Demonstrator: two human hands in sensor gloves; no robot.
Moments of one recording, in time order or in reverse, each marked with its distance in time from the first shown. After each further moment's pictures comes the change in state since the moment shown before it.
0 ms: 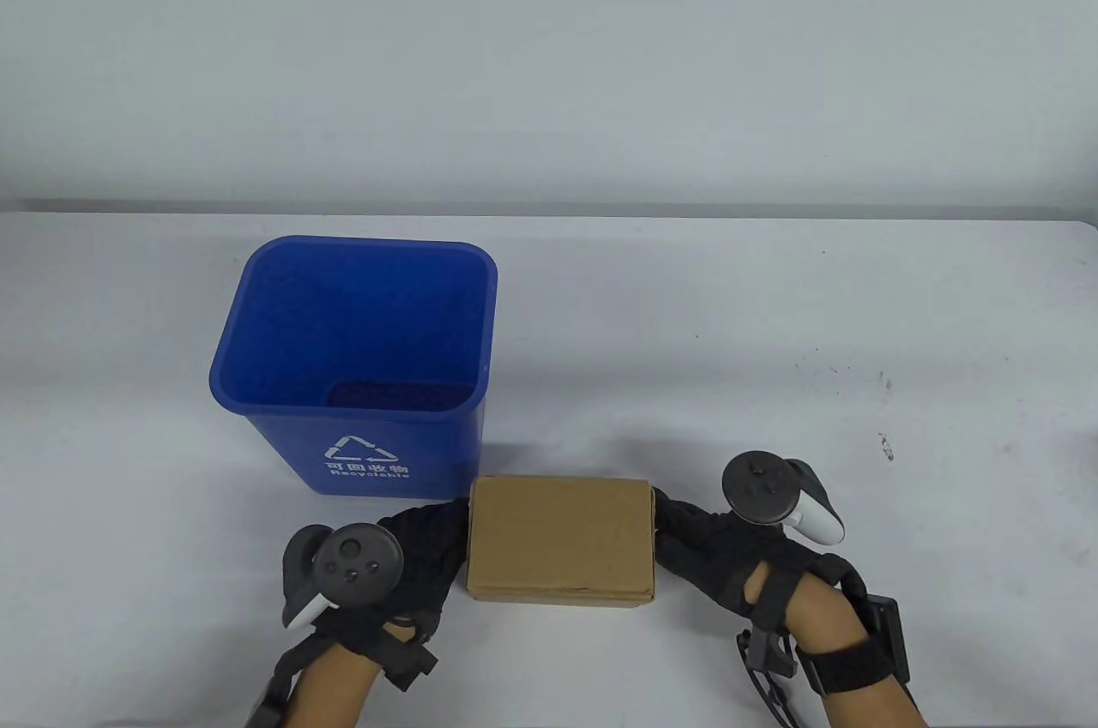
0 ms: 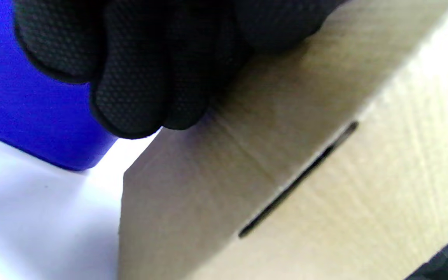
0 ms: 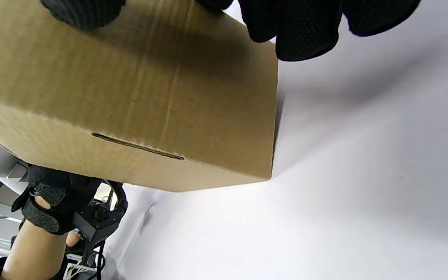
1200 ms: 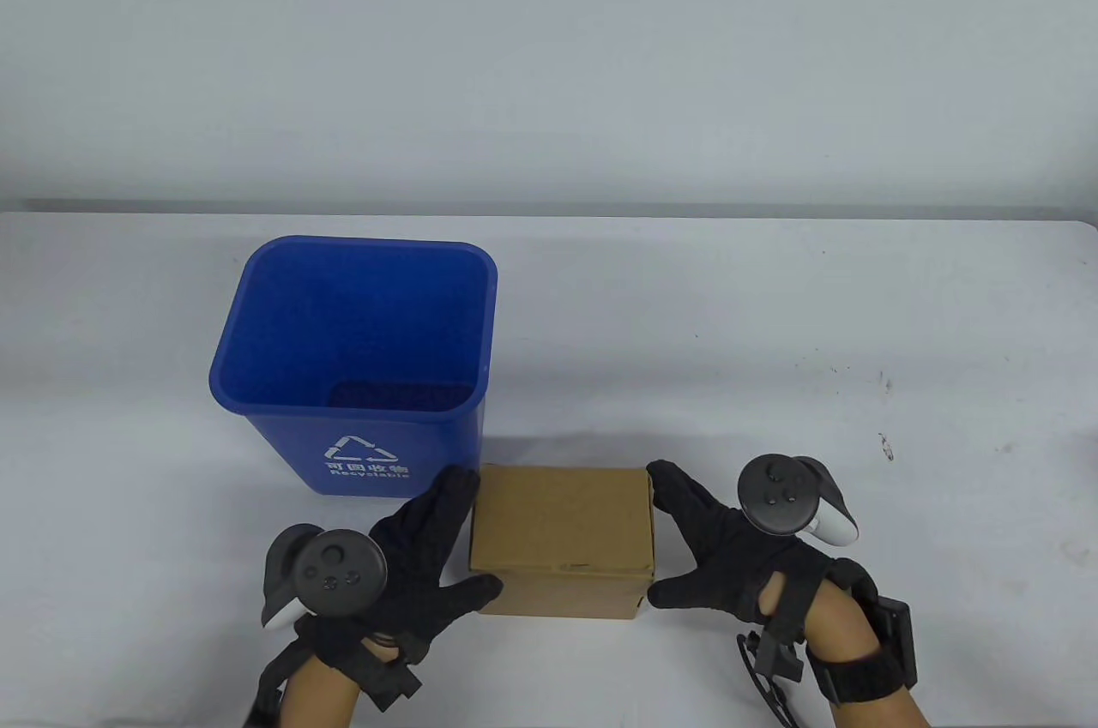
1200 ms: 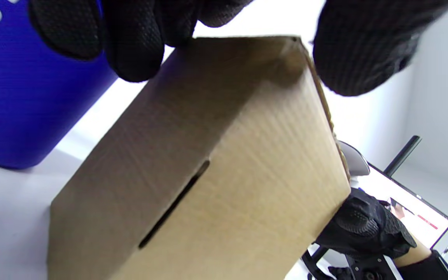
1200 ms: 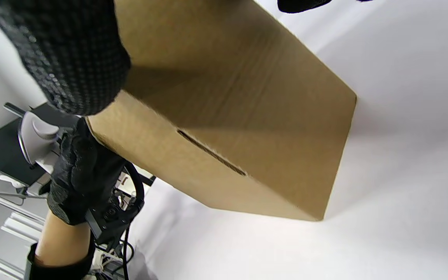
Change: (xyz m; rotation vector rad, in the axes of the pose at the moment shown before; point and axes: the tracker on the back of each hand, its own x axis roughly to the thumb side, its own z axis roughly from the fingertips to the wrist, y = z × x) left_hand 0.023 0.017 0.005 -0.095 -0.119 0.062; right_hand 0.030 -0.002 0.010 -0.010 -0.152 0.072
